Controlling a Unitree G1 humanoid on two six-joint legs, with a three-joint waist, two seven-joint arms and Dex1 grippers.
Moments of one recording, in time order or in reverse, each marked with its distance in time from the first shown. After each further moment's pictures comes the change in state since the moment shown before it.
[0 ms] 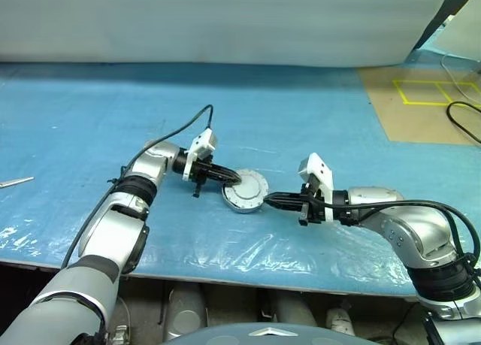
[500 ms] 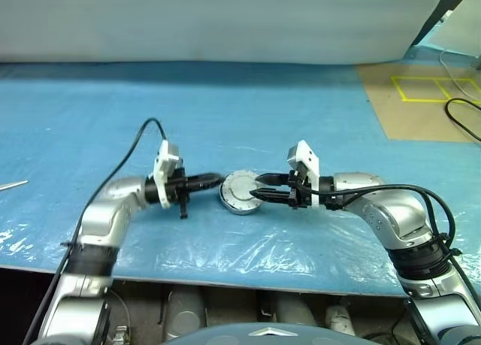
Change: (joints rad) left arm 0.640 0.087 0.195 -0.933 -0.226 0.446 0.423; right arm -0.128 0.087 0.078 0.170 -0.066 -0.132 0.040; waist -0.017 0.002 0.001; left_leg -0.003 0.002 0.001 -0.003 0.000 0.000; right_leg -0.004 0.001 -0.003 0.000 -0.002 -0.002
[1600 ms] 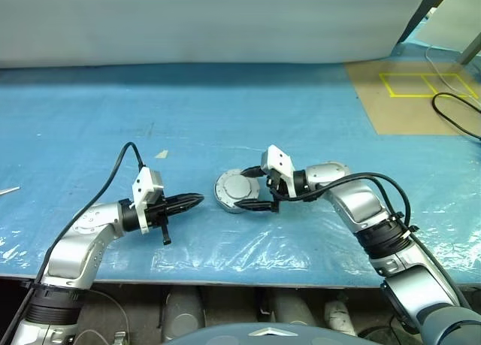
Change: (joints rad) left arm 0.185 0.144 0.012 -0.096 0.060 -0.169 0.082; right arm -0.122 0.090 0.183 0.271 -0.298 -0.322 0.152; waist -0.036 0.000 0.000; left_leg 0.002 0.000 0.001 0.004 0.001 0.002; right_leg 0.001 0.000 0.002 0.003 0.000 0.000
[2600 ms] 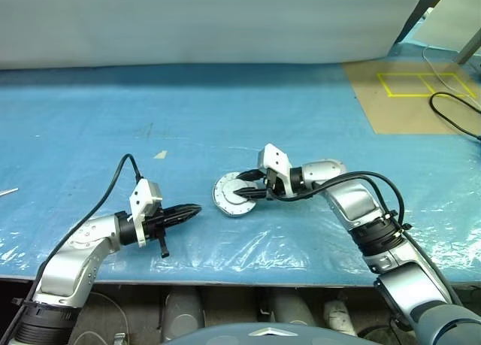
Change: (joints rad) left arm 0.103 0.013 0.003 -0.070 -0.007 0.000 0.049; right arm -0.017 0.026 -0.012 0.026 -0.051 -0.028 0.014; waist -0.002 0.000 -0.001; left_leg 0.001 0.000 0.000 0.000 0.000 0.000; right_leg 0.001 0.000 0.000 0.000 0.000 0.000
